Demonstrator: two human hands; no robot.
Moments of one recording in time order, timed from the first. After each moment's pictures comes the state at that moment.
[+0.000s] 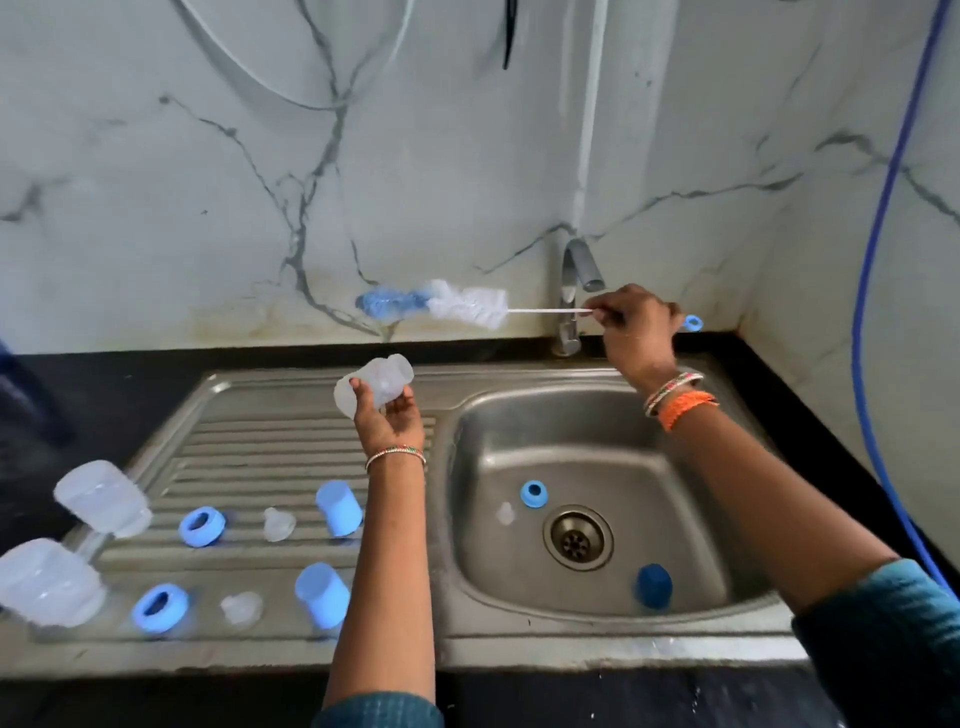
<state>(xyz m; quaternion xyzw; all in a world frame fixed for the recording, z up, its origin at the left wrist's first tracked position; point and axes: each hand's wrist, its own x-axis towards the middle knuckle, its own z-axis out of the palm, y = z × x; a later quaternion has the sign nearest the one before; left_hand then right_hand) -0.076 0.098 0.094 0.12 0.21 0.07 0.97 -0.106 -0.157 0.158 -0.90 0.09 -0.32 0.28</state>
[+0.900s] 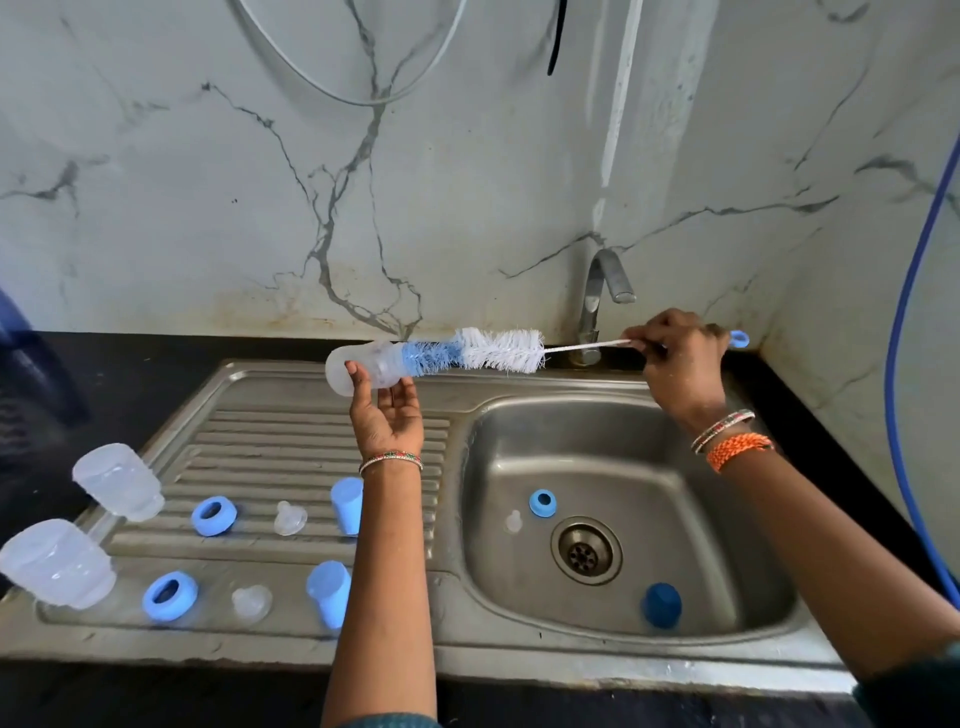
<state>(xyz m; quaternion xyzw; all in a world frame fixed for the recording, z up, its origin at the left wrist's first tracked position) -0.080 0.120 0.103 0.15 0.16 0.06 0.97 -0.125 -0.169 0.145 -0.91 0.03 -0.36 0.22</state>
